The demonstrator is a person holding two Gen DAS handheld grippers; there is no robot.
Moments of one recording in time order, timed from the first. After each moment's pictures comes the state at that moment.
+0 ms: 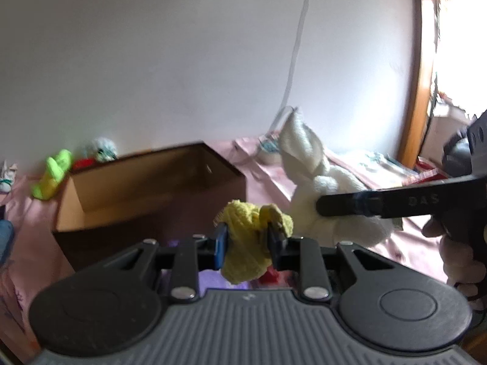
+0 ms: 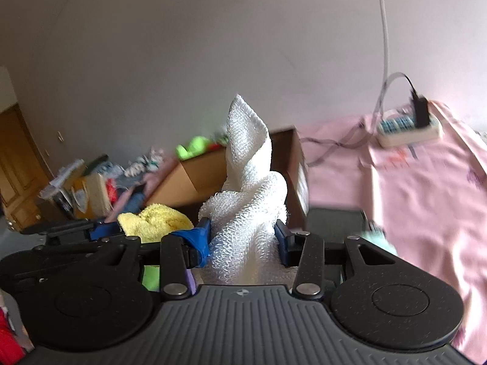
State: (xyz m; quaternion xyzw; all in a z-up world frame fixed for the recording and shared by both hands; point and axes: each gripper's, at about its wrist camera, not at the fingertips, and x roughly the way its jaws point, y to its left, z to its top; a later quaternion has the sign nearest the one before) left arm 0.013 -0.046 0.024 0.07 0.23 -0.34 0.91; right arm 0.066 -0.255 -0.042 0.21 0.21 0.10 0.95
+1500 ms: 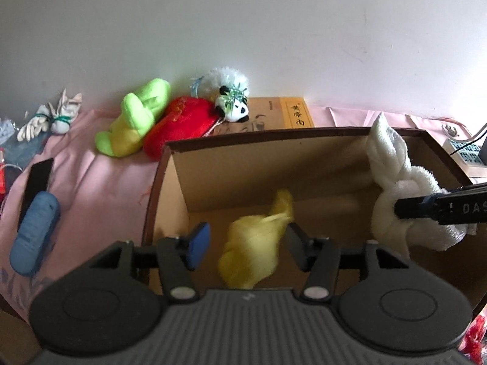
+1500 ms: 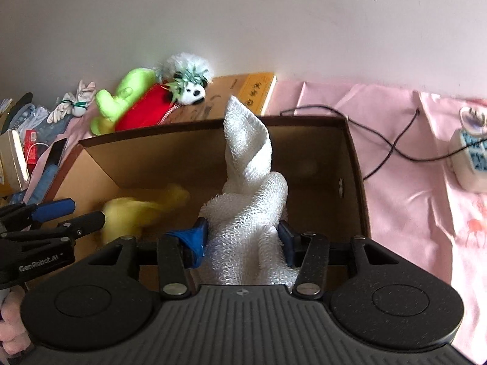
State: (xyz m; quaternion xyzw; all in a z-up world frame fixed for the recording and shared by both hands) left arm 0.310 -0.020 -0.034 0.06 0.37 -0.12 0.92; right arm 0.366 -0.211 -0.075 0.12 0.41 0.06 0.90
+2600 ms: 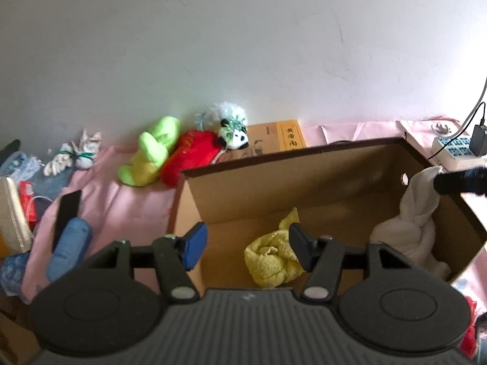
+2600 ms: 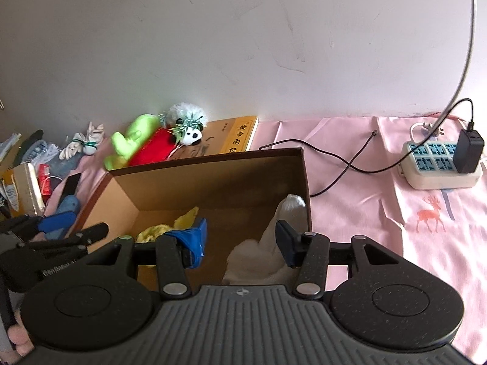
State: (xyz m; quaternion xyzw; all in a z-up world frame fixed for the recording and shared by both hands) left arm 0.252 -0.038 0.007 0.11 0.32 -0.10 0.94; right arm 0.287 -0.230 -0.021 0.15 0.37 0.03 0.92
